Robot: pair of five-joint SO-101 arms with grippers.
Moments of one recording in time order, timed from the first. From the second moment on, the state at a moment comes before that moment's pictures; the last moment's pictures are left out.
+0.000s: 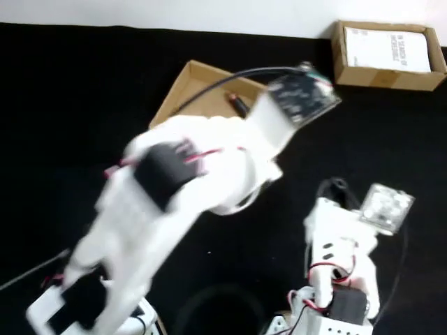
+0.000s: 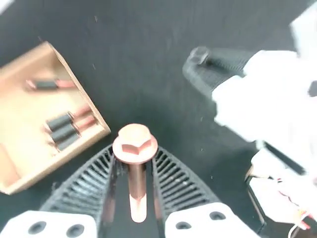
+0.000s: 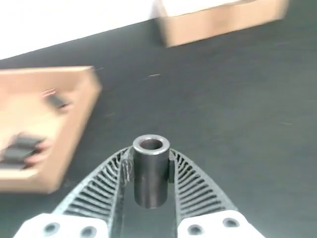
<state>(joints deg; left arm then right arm) 41.0 -16.6 -28.8 95.0 -7.5 3.3 -104.2 82.3 53.1 -8.7</state>
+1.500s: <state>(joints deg) 28.0 -52.2 41.3 22.5 9.1 -22.4 -104.4 95.6 19.9 -3.6</state>
